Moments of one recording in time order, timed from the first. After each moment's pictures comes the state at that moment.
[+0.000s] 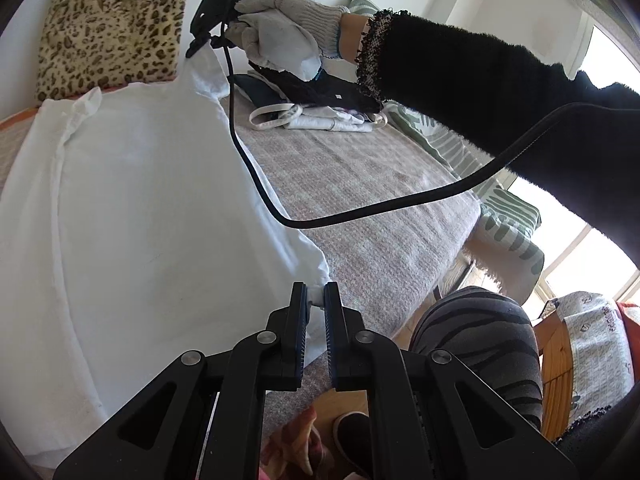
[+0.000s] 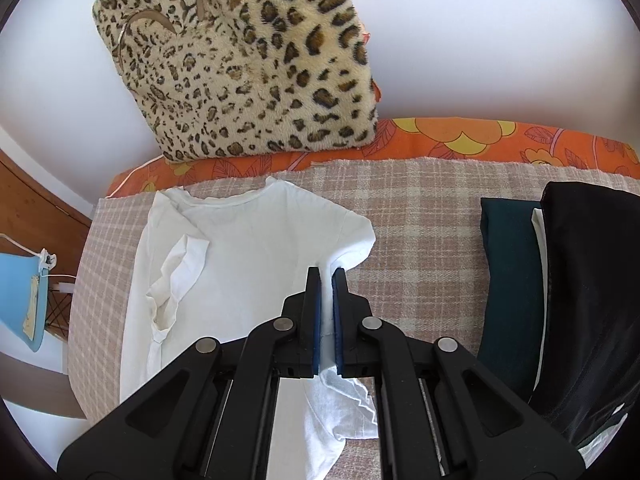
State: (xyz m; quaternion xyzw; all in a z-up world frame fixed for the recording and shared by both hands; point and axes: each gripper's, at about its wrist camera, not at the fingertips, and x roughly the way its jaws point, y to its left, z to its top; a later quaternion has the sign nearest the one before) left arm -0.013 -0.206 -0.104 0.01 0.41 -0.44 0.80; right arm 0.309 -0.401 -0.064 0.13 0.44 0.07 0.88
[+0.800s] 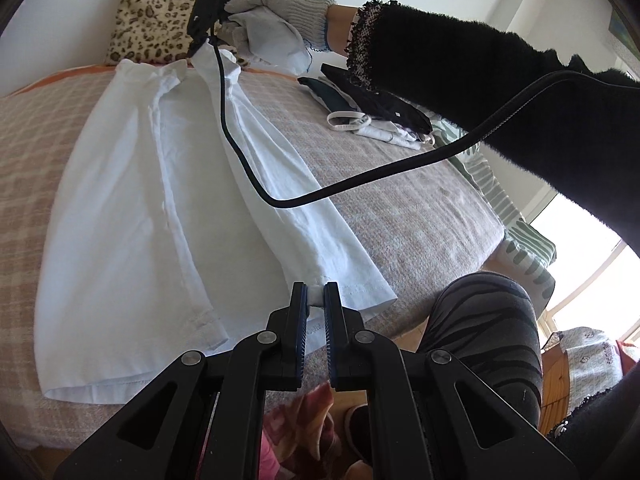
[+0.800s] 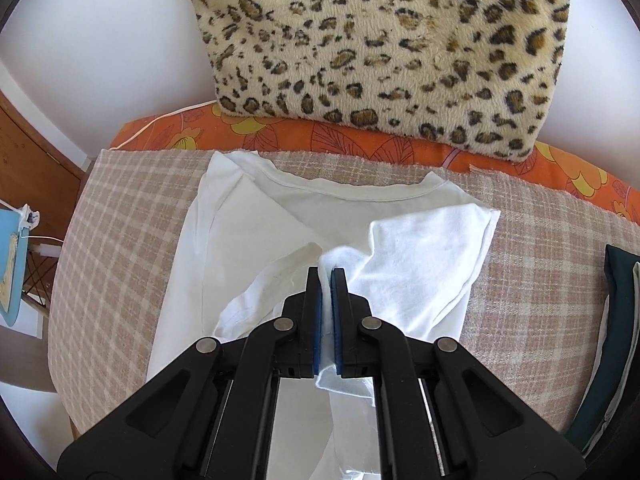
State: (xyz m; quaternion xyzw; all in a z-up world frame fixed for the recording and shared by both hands) left arm -0.010 -0.128 -0.114 -0.05 0.42 -0.38 0.82; right arm 0.374 -0.242 -0.078 0.05 0.48 0.08 0.87
